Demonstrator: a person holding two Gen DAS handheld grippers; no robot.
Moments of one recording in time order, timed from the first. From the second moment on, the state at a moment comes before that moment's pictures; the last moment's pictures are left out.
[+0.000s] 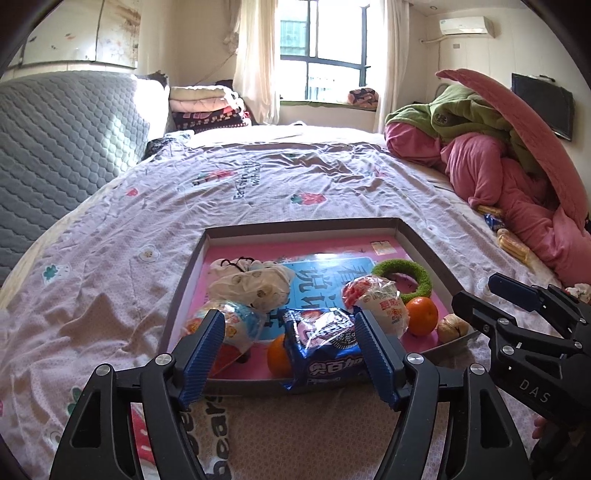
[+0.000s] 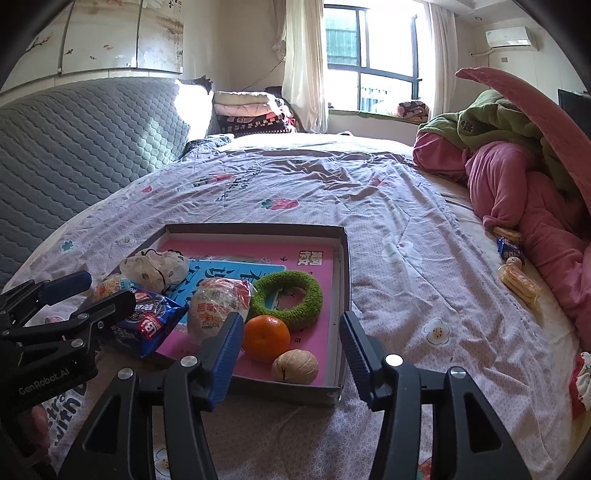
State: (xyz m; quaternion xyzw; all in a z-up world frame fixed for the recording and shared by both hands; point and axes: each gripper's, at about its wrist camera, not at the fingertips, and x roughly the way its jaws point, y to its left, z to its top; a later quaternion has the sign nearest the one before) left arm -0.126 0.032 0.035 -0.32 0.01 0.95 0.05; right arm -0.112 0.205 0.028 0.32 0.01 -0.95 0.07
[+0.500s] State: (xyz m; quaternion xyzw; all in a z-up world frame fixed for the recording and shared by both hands) left arm -0.097 0.007 0.038 -0.32 0.02 0.95 0.02; right arm -0.085 0.182 0.045 0.29 0.00 -0.95 0.09
